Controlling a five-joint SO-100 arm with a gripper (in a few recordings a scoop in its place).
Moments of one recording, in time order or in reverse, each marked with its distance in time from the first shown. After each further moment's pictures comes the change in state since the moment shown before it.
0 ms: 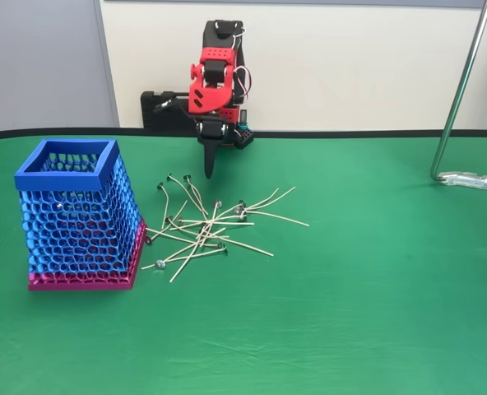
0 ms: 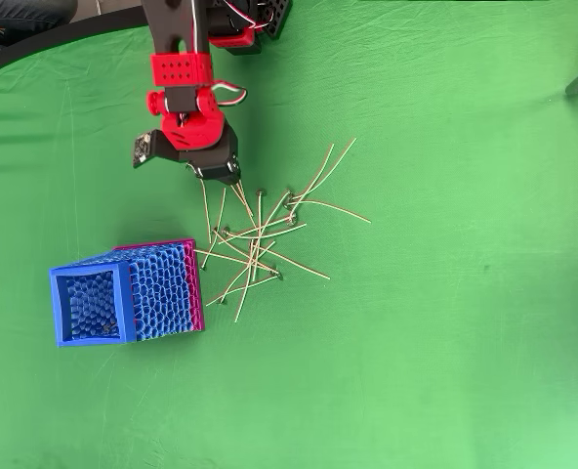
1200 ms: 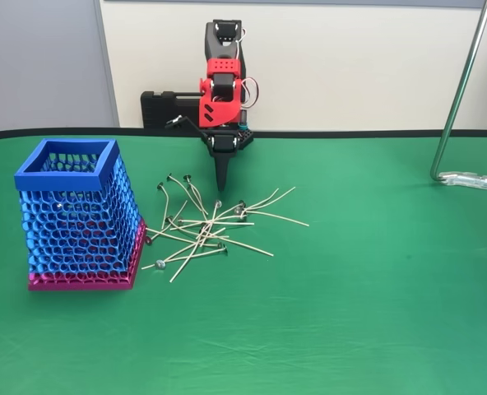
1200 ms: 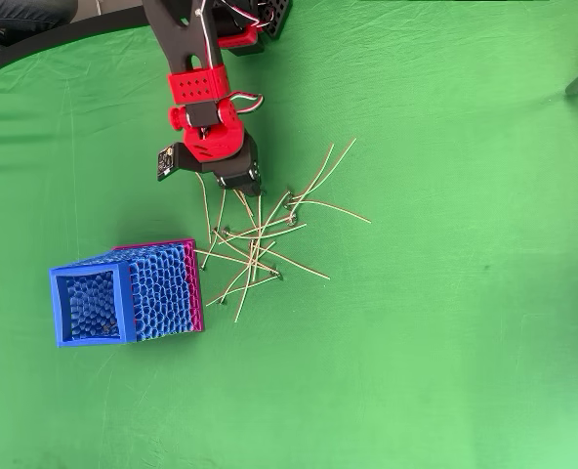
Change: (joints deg) arm -5.4 -5.5 2.5 -8.5 2.7
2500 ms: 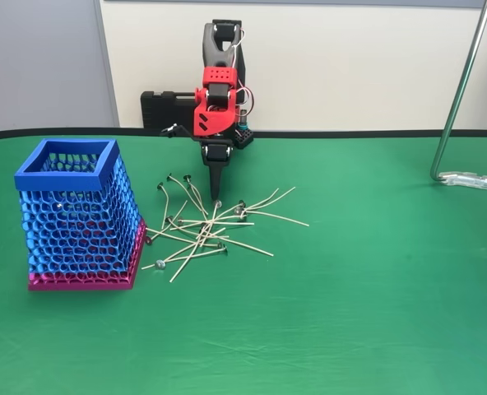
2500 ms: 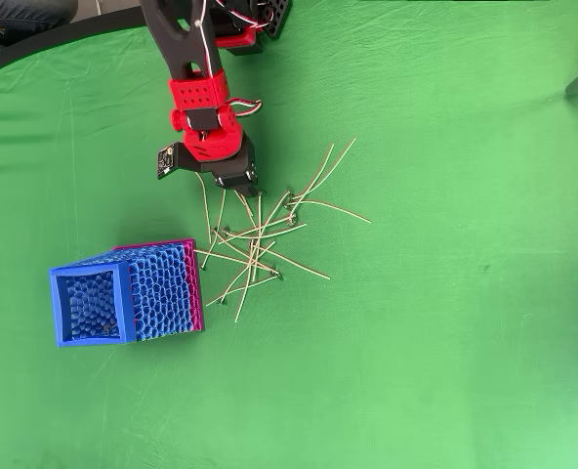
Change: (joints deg) arm 3.1 -4.5 2.7 -6.0 -1.4
